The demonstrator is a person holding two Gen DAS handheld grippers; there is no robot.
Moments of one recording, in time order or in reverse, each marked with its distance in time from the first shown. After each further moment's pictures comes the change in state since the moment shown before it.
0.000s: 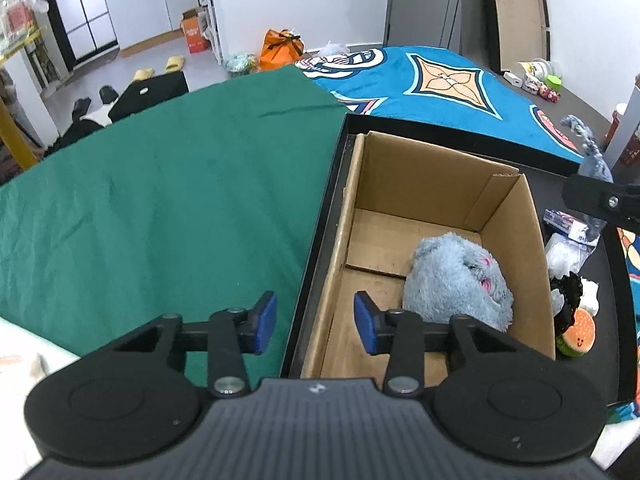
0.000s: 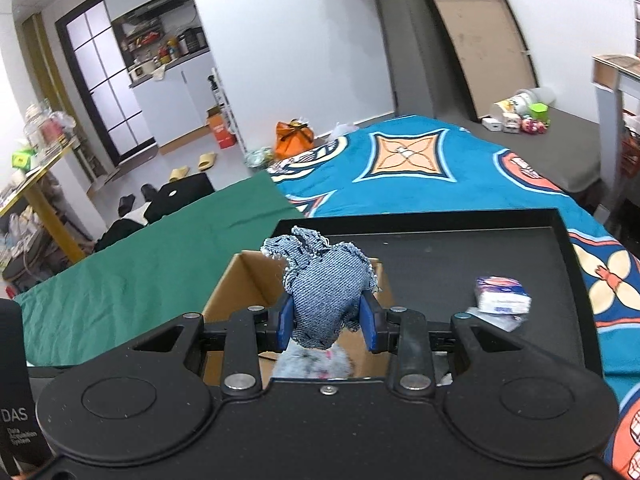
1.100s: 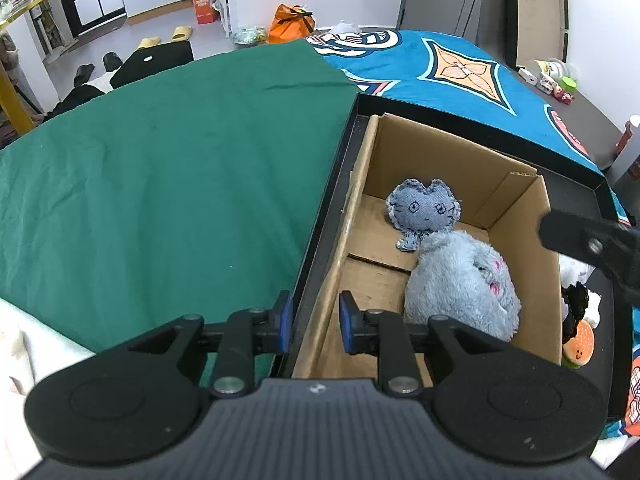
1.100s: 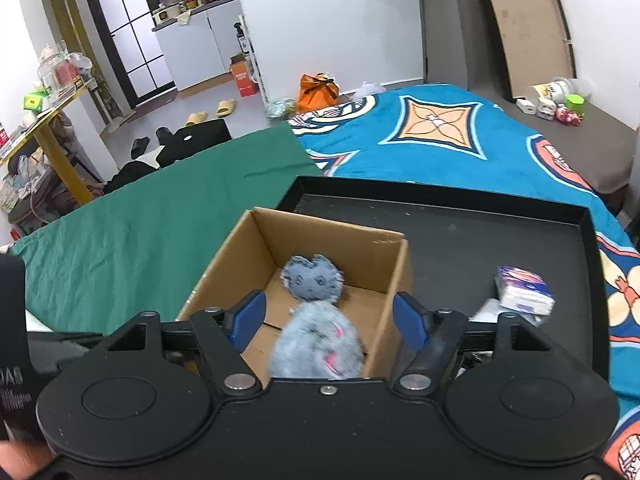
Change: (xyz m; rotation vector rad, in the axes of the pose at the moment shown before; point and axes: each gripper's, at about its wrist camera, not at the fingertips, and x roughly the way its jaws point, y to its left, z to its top) left arm 0.016 0.003 0.005 -0.060 0.070 -0.007; right arm 0.023 0.021 0.004 -0.114 0.148 0.038
